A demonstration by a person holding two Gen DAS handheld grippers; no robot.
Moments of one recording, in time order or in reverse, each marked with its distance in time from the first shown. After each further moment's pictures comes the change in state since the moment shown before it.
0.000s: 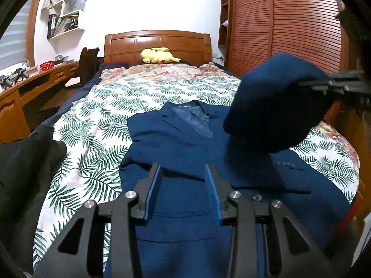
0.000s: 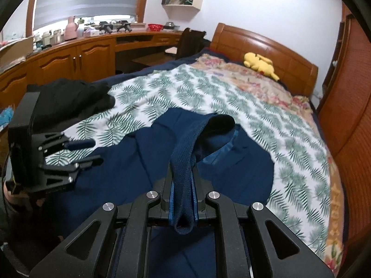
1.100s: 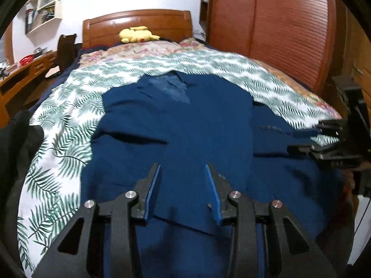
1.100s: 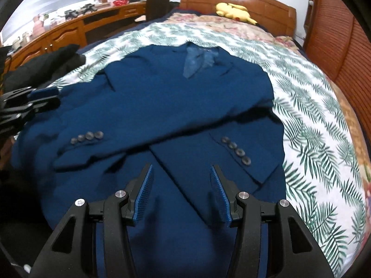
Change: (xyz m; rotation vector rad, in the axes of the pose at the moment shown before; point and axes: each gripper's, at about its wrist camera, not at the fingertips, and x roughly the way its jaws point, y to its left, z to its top) left arm 0.024 -0.033 -0.035 0.087 0.161 -0.093; right arm 0.050 -0.032 -0.152 0.226 0.186 -0.050
